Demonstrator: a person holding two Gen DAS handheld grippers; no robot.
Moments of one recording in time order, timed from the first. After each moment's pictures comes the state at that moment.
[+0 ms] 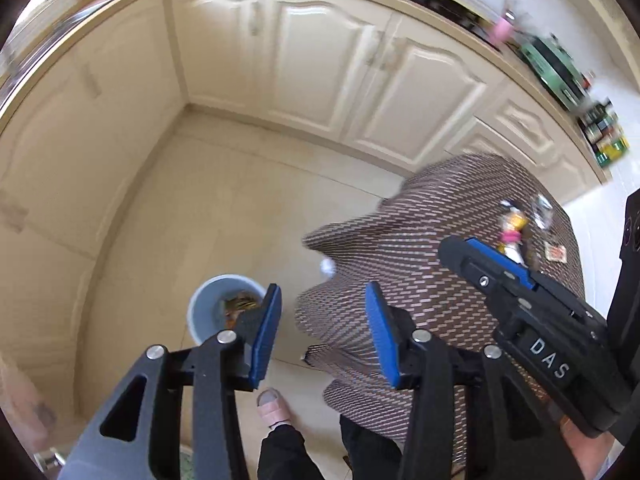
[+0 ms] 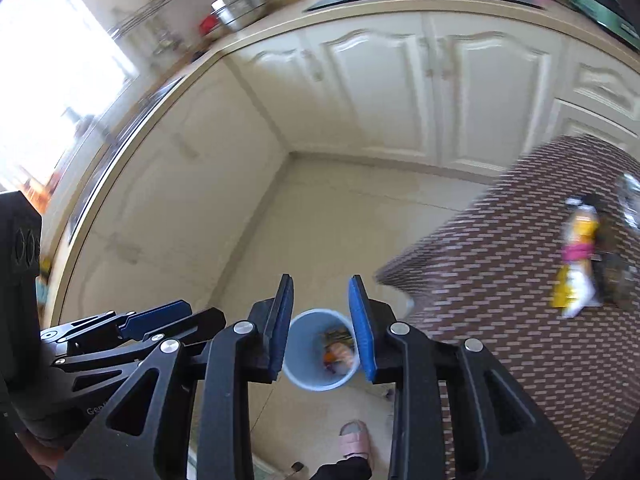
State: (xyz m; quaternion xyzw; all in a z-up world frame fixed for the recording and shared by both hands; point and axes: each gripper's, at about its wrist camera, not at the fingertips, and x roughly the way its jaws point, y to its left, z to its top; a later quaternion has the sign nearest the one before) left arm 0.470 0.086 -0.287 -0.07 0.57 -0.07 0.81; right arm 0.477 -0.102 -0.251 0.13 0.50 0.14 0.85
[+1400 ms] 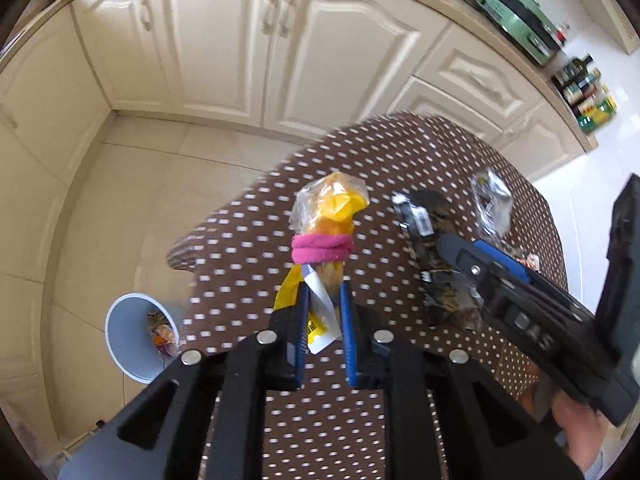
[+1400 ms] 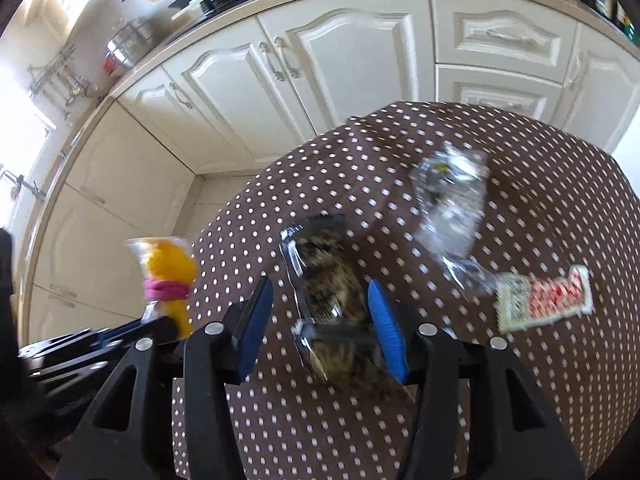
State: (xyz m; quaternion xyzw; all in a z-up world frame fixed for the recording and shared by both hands) left arm 0.539 -0.121 -0.349 -0.06 0.59 -0.11 0.79; right arm 0.529 -0.307 -0.323 0.13 0.52 0.05 0.84
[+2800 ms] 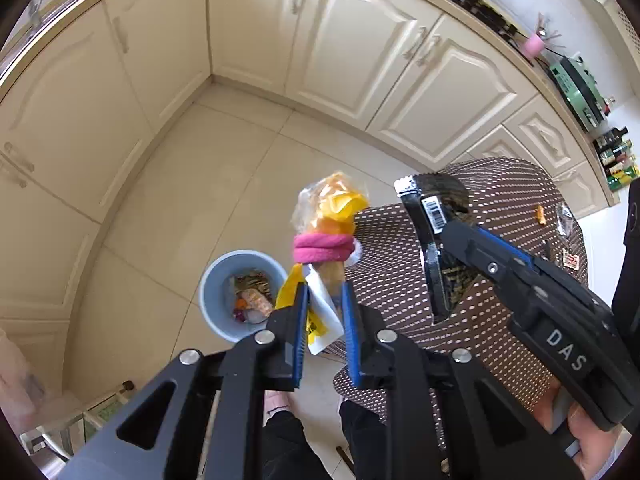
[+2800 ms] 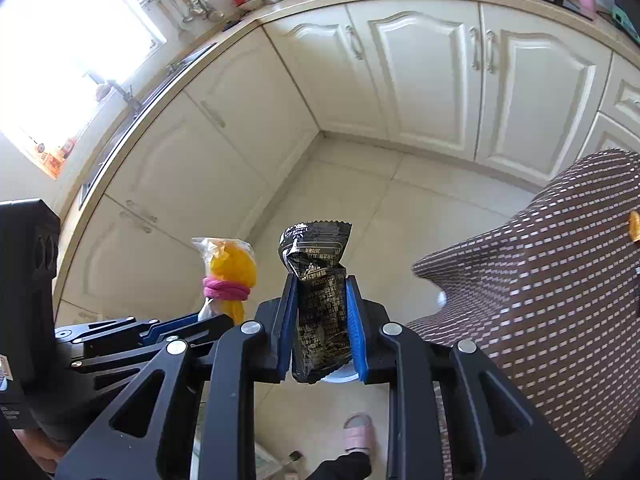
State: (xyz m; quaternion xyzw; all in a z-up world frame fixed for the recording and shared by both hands) left arm 0.443 0.188 -0.320 -0.12 0.59 -0.03 0.79; right arm 0.485 0.005 -0.276 0.09 0.52 0.23 0.82
